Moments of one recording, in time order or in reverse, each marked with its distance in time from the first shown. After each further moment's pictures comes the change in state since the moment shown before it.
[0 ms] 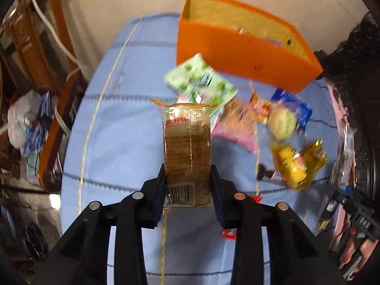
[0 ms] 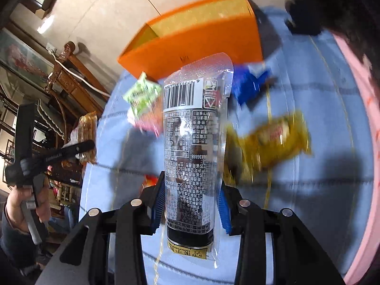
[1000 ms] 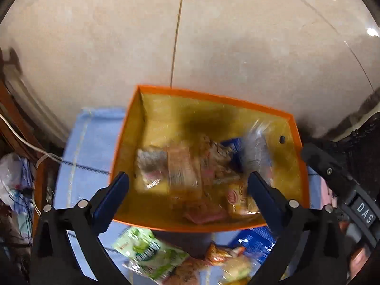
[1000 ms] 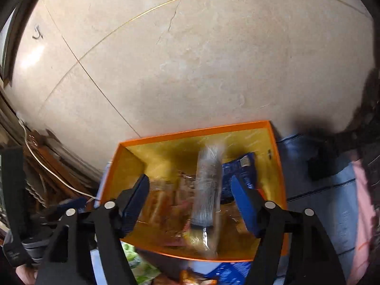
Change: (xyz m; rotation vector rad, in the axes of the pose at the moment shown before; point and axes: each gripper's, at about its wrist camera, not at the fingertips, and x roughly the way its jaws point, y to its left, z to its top) left arm 0.028 -0.074 0.251 0.014 -0.173 -0.048; right arm 0.038 0.017 0.284 0.017 -0.293 -0.141
